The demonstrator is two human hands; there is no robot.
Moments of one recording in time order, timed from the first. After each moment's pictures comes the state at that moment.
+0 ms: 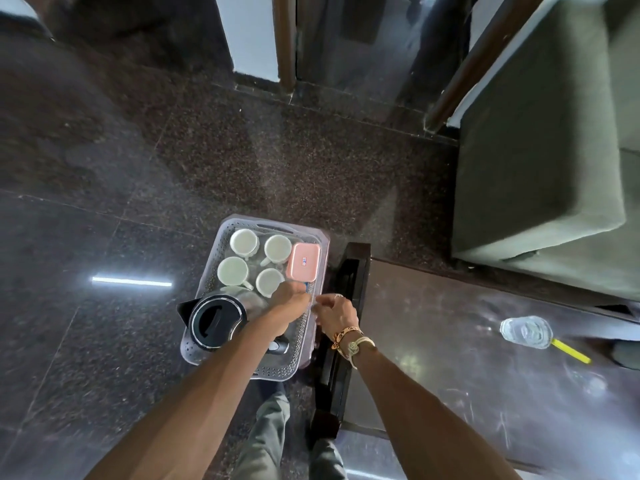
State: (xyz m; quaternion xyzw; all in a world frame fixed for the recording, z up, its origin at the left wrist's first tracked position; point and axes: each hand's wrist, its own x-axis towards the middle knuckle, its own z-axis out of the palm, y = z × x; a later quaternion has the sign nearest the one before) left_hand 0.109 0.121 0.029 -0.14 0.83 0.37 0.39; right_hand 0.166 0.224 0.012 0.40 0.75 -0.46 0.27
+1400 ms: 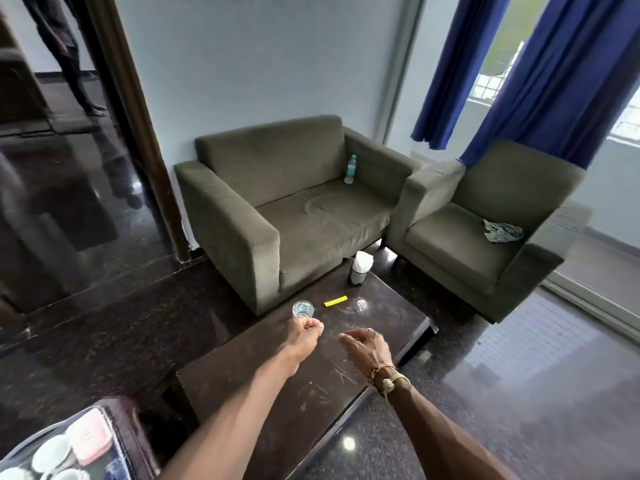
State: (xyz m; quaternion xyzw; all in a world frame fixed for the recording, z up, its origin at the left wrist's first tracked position) left_hand 0.414 0.402 0.224 0.29 0.72 0.43 0.46; right_hand 0.568 0.449 0.213 0.62 0.62 -0.45 -0.17
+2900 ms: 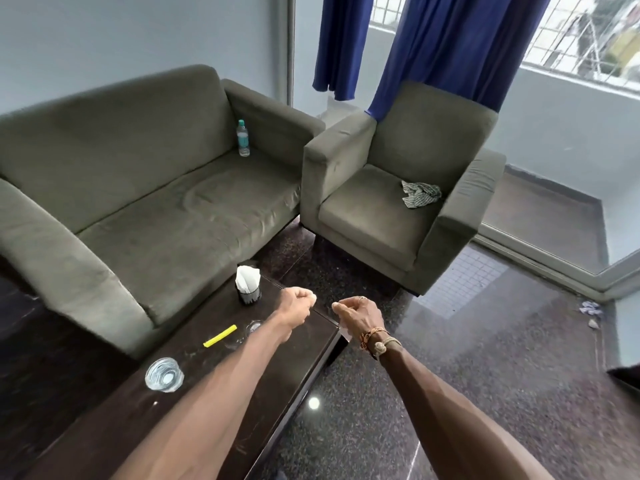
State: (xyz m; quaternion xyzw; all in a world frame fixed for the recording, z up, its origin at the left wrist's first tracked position) left_hand 0.634 0.806 0.188 0.35 0.69 0.35 0.53; right_hand 0.796 0.816 0.186 0.70 0.55 -0.42 -0.17
